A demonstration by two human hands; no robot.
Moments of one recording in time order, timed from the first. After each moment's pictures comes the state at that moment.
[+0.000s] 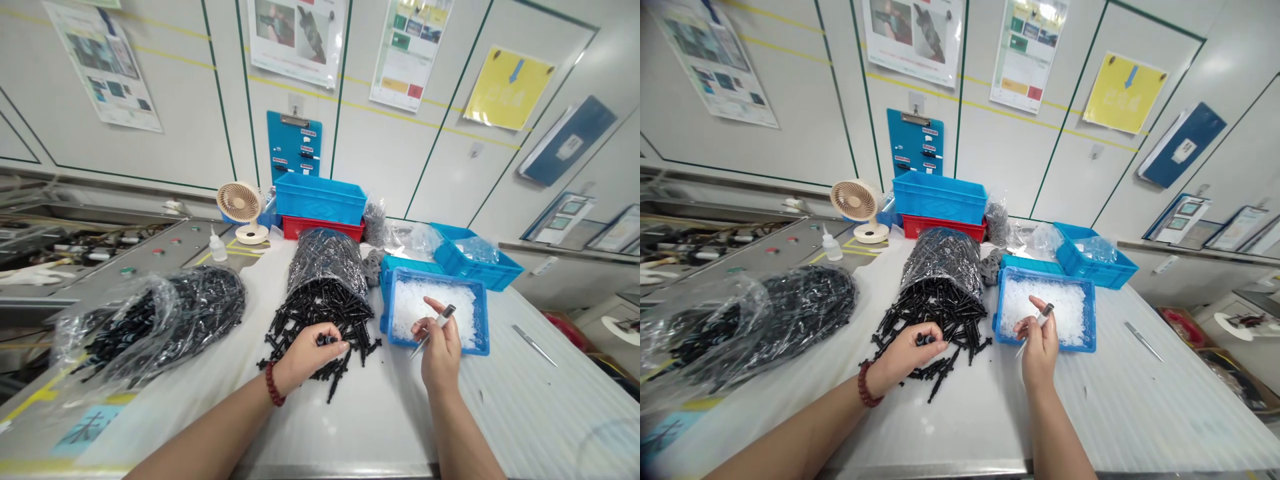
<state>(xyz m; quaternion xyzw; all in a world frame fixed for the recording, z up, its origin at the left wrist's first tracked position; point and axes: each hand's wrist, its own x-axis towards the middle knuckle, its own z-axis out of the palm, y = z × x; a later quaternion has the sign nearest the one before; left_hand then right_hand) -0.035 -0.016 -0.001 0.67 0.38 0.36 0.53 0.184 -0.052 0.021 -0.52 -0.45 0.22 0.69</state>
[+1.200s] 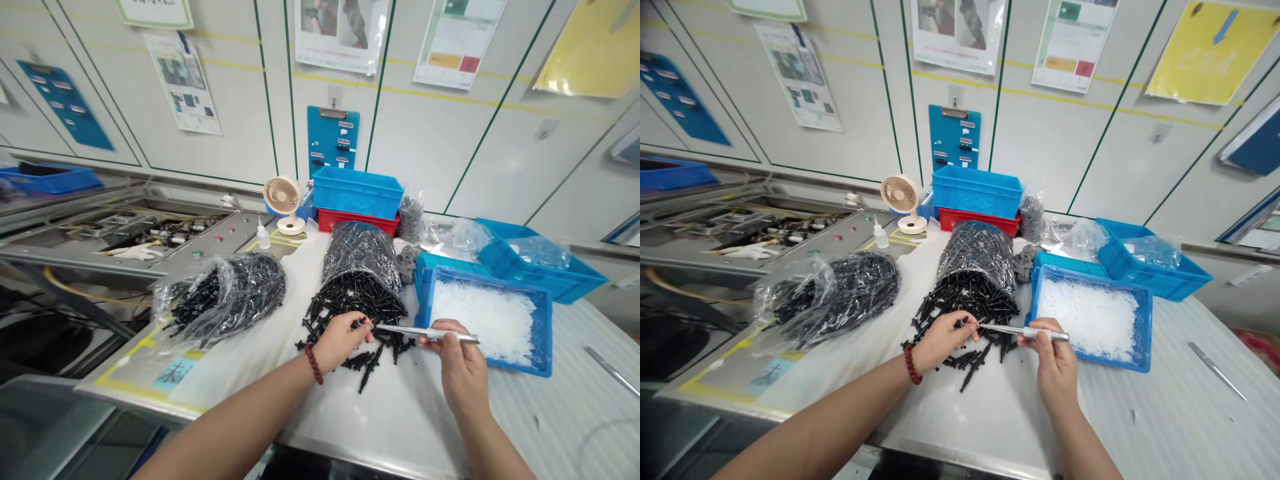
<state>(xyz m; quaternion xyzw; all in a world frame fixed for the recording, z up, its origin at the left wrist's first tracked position) -0.031 -0.011 -0.003 0.62 0.43 0.37 0.54 0.164 -0.058 0.004 -0.46 -0.55 0.29 0.64</state>
